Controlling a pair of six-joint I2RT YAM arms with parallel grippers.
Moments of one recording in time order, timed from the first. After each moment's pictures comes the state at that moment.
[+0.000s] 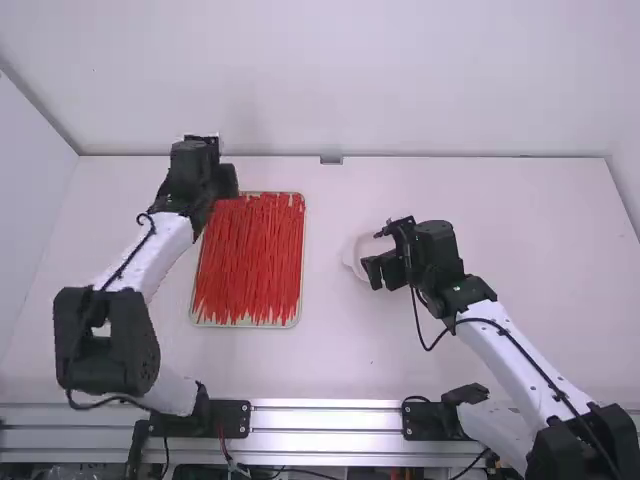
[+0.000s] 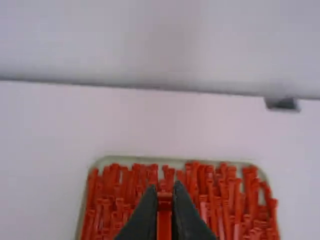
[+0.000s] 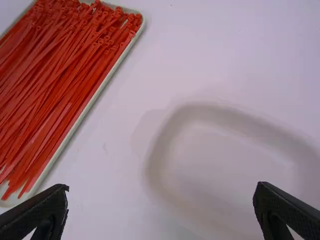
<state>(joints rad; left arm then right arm) 0.00 1.57 1.15 -0.12 0.00 -0.10 0.34 1.16 0.67 -0.26 -0.22 -0.03</state>
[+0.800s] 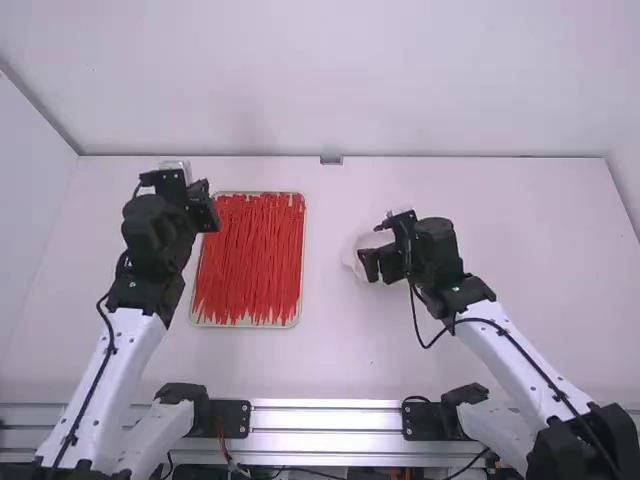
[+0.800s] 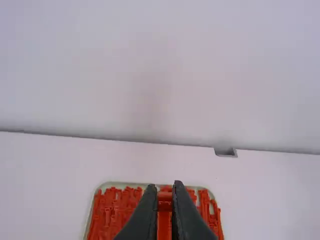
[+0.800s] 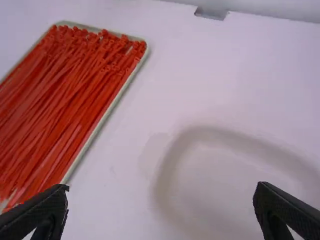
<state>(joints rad) 0.00 0.98 0.77 0.00 0.06 -0.15 0.35 1.16 0.67 -0.16 -0.22 0.04</state>
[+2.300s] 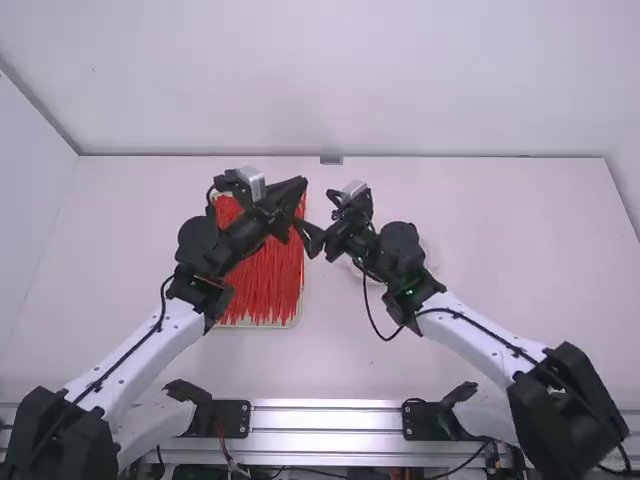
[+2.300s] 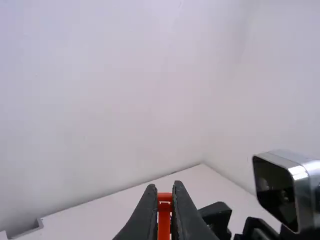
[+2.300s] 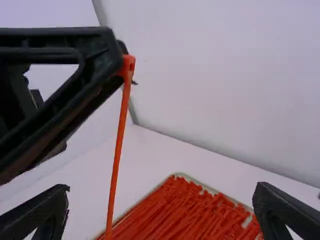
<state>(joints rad) -0.35 1.14 0.66 0.69 0.37 -0.35 0.62 1.36 0.67 0.70 -0.25 0.24</state>
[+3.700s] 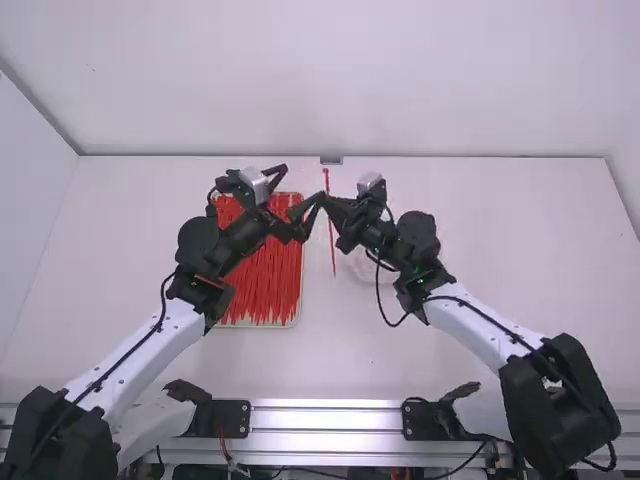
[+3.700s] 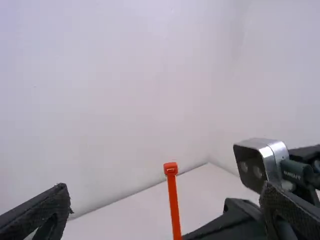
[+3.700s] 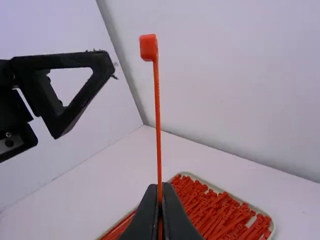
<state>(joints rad) -0.33 1.14 0.66 0.71 0.39 -0.26 0.46 1.39 0.67 0.75 -0.49 0.29</state>
